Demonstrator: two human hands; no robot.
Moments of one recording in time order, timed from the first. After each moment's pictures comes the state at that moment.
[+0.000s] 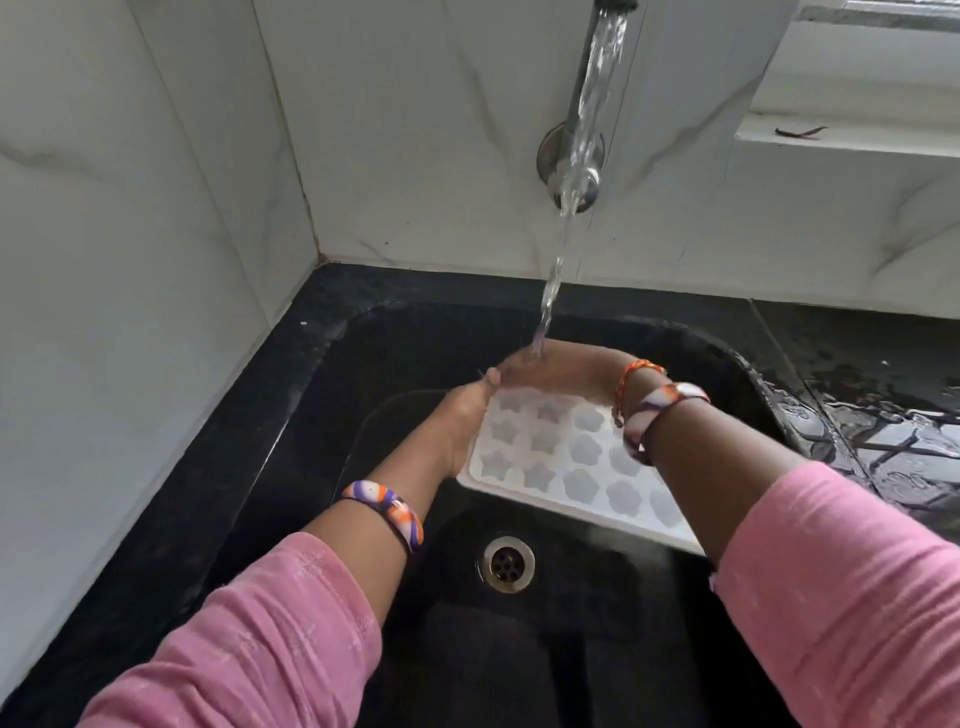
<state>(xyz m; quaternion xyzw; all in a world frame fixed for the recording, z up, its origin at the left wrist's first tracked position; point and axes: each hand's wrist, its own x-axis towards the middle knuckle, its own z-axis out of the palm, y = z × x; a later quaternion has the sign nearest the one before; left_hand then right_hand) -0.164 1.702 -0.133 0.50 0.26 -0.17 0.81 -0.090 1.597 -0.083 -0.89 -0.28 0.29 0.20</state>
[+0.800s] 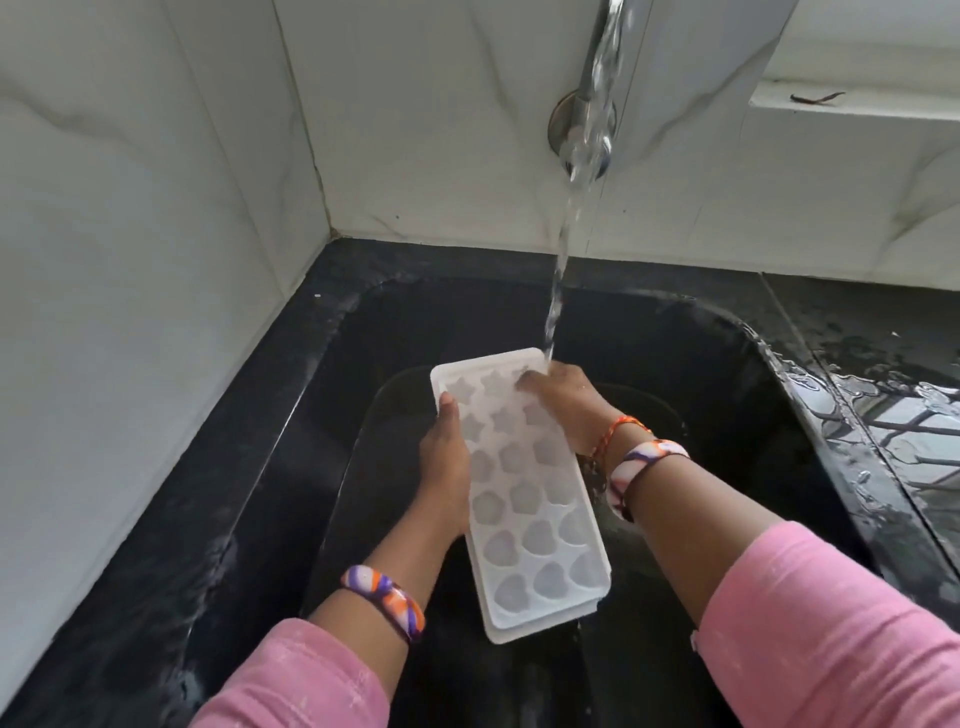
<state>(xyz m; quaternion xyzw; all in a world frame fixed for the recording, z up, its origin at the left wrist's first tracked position) -0.240 1.683 -0.164 0.49 0.33 0.05 0.81 -0.150 1.591 -0.124 -0.82 -0.01 0.24 0.52</state>
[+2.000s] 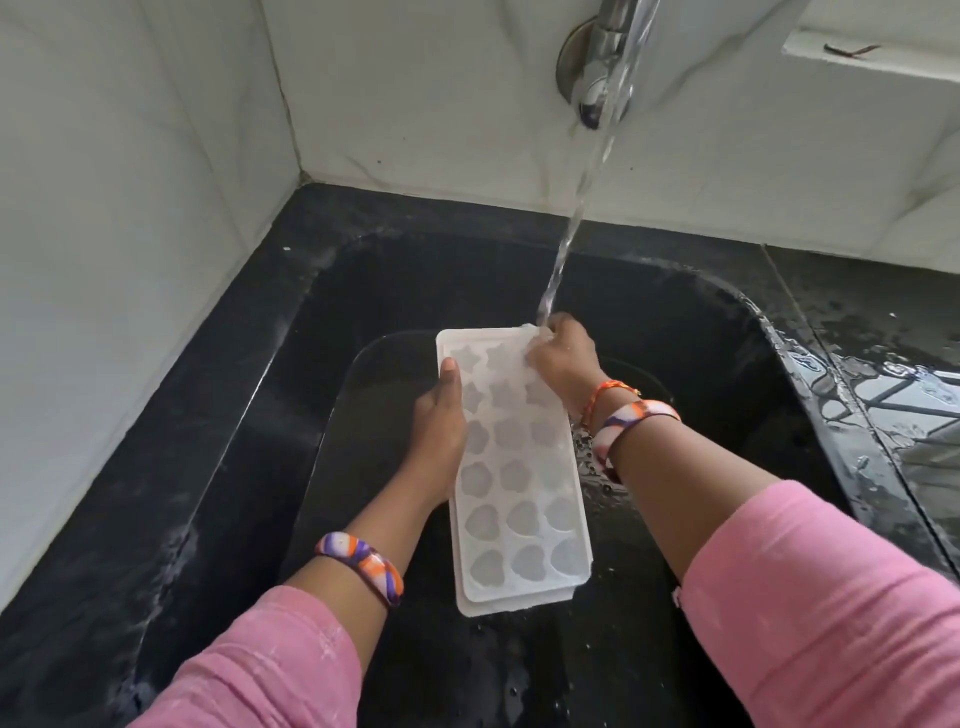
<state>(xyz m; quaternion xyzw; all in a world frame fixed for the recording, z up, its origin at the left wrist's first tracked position) -0.223 1.692 -0.176 0.57 0.31 0.05 0.76 -0.127 1.601 -0.139 -0.86 0.01 0.15 0.48</state>
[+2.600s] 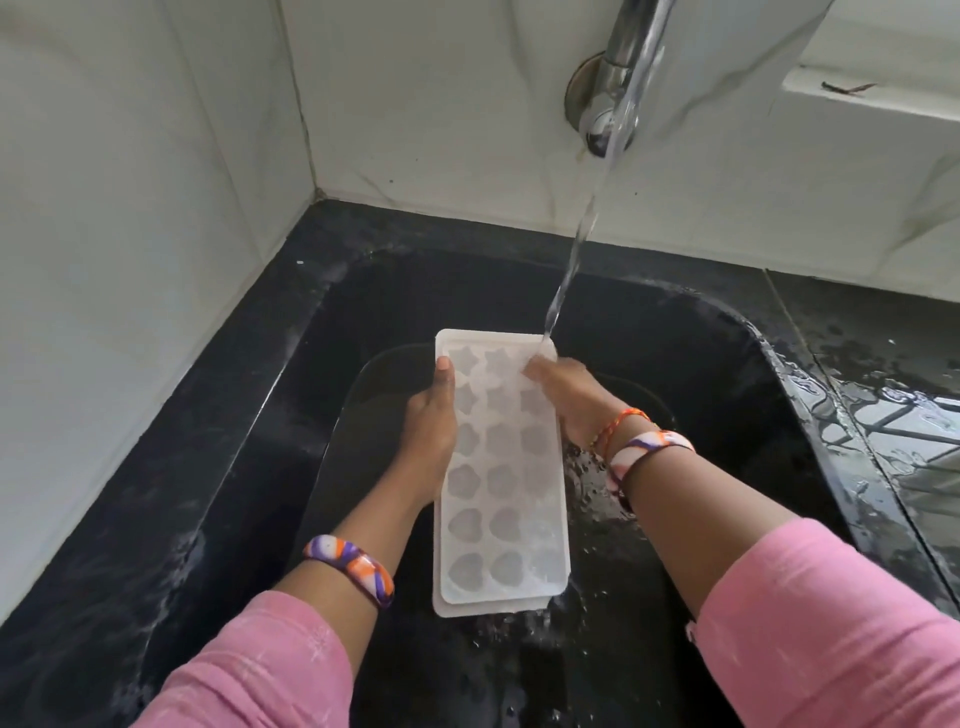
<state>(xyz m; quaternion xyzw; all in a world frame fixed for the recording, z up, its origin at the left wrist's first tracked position) -0.222 1.705 -0.165 0.58 0.31 0.05 0.76 -0.131 1.596 -0.143 -0.77 0.06 0.28 0.56</state>
